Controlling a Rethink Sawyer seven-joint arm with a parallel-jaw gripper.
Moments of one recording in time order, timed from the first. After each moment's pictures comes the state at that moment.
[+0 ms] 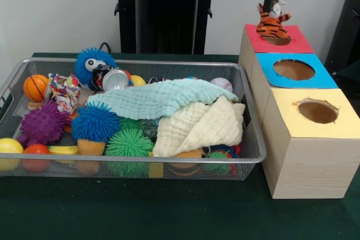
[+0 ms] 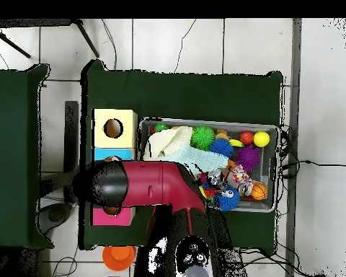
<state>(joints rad) -0.08 -0.92 0.08 1.79 0.00 0.83 0.96</state>
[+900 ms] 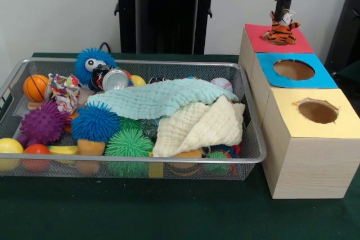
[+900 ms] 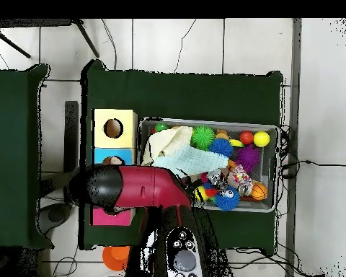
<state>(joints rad) -0.05 -0.84 0.08 1.85 0.10 0.83 0.98</state>
